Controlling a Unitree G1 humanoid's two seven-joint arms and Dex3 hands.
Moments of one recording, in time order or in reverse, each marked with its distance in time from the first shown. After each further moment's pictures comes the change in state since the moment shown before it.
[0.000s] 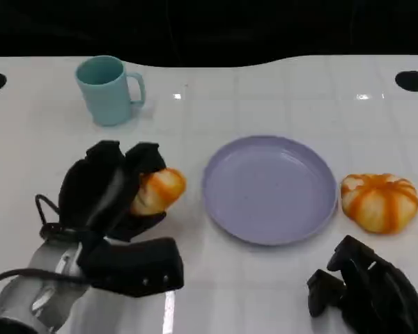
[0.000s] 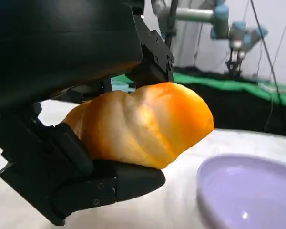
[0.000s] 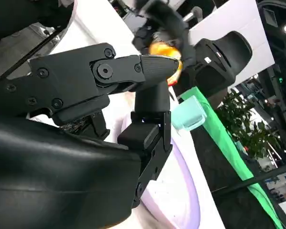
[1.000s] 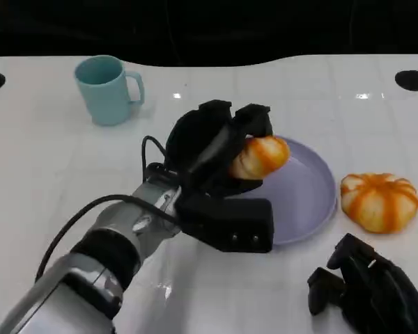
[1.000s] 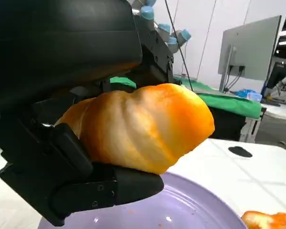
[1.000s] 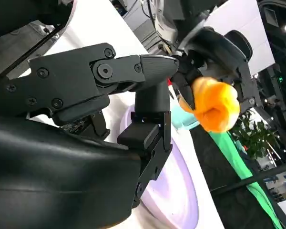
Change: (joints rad) left arm -0.461 -0.275 -0.189 0.560 0.007 -0.170 0.051; right arm -0.008 -0.003 0.003 0.009 -0.001 -0.009 -0.004
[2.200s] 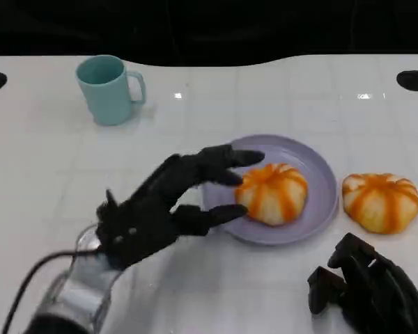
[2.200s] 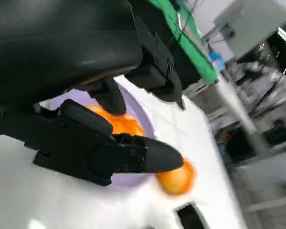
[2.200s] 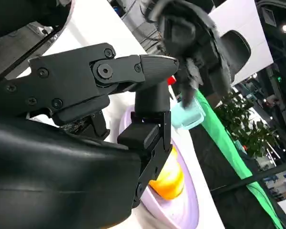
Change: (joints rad) left arm 0.481 0.075 0.288 -0.523 -0.790 -0.098 -0.829; right arm -0.005 -0.001 -0.003 0.005 0.009 0.006 0.001
